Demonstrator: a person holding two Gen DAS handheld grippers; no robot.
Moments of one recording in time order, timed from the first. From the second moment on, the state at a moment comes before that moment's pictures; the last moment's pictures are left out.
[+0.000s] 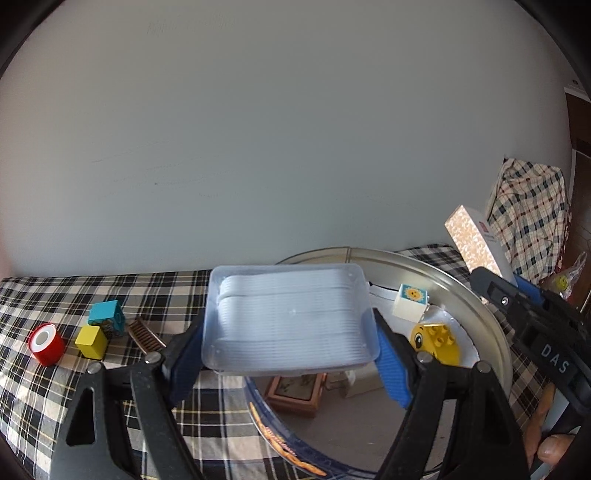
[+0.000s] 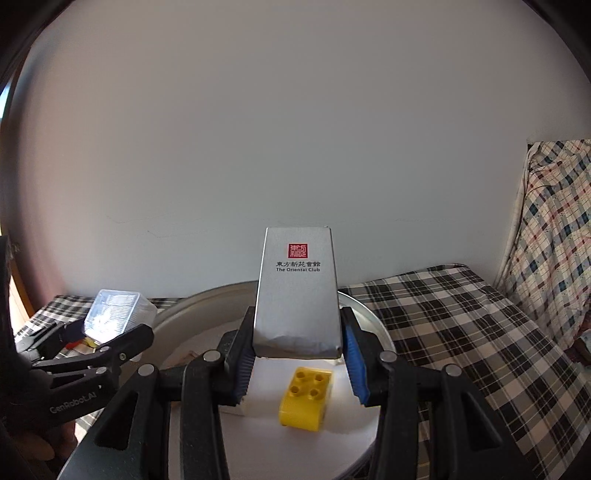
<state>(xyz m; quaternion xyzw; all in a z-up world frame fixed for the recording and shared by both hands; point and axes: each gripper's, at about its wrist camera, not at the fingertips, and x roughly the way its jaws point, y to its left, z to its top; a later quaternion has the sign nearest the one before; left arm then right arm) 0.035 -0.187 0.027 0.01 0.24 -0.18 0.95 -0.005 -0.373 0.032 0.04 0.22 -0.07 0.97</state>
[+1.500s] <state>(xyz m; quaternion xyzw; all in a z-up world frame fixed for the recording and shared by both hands) 0.044 -0.234 -0.001 0.08 0.30 -0.19 0.93 0.036 -0.389 -0.008 0.04 0.31 -0.09 0.94</state>
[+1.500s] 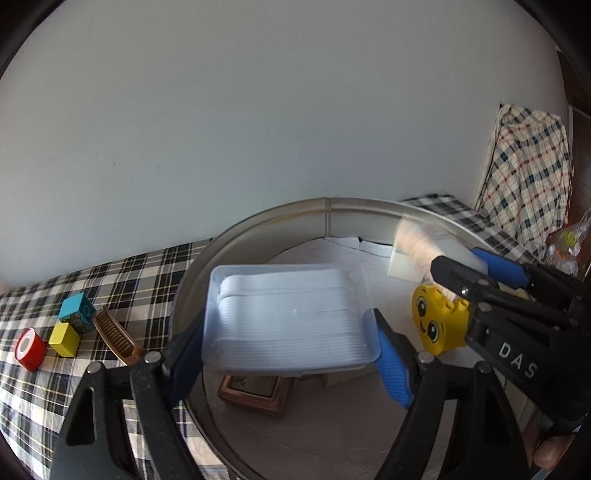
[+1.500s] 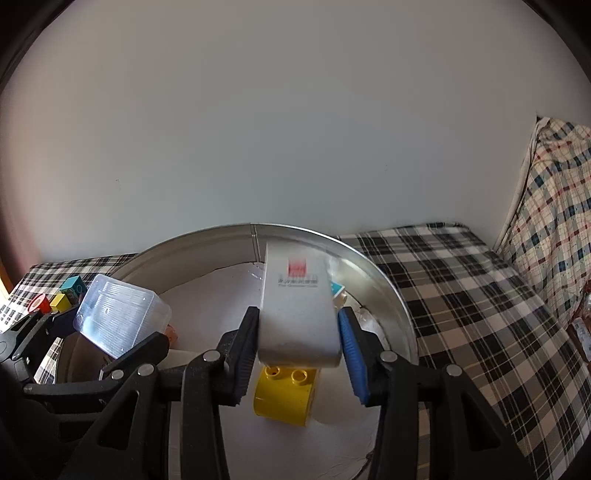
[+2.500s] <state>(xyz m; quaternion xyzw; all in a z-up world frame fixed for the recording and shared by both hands) 0.020 -0.174 0.019 0.04 0.22 -0.11 0.97 -0.031 -0.417 0.023 0.13 0.08 -0.15 0.98</state>
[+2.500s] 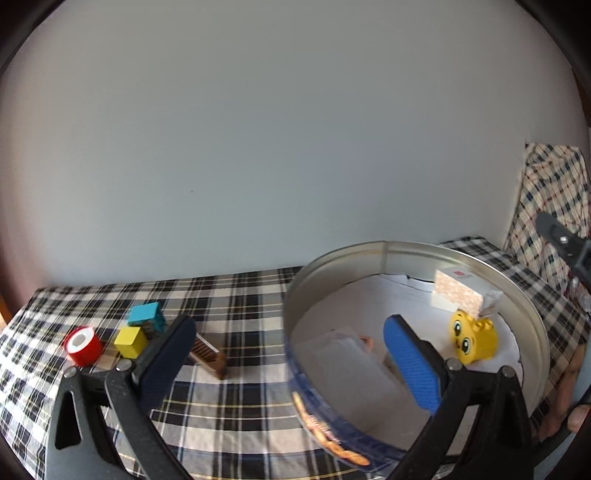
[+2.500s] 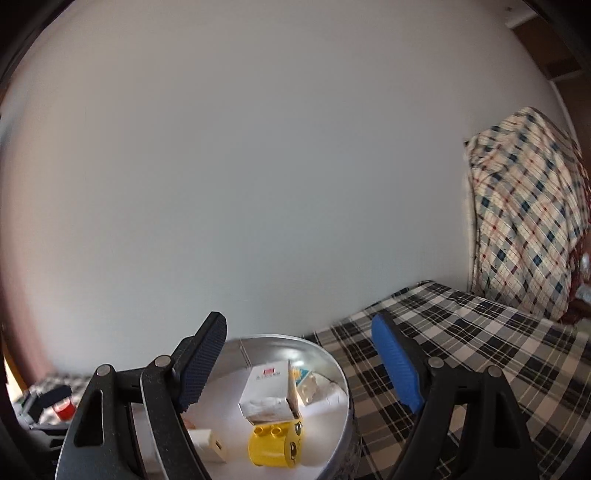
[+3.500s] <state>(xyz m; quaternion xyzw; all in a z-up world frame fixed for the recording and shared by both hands) 0.006 -0.100 0.013 0.05 0.21 -0.09 0.97 -0.058 -0.354 0.021 0.09 0.08 -0.19 0.98</state>
